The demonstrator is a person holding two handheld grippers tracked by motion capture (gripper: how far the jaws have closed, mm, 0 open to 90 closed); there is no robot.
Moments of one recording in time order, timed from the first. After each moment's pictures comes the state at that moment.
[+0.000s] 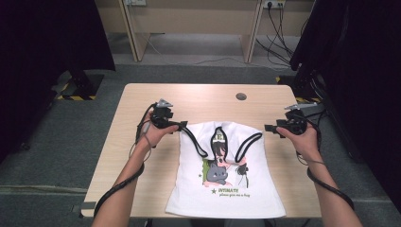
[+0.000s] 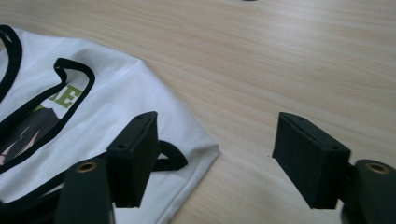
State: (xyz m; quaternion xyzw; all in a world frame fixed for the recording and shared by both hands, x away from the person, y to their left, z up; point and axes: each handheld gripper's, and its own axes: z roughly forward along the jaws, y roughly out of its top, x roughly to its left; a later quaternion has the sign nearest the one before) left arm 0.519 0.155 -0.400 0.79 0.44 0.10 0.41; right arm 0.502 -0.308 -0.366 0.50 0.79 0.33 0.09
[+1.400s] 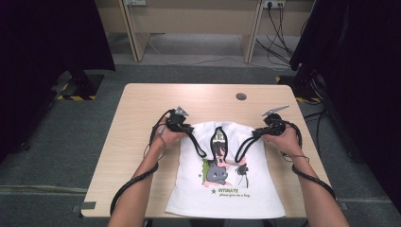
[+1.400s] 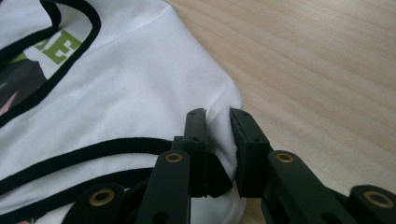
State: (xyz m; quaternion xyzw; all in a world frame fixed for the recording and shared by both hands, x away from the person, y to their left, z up) left arm 0.521 0.119 -0.437 0.84 0.38 0.09 0.38; right arm 0.519 -0.269 -0.407 0.45 0.85 0.28 0.04
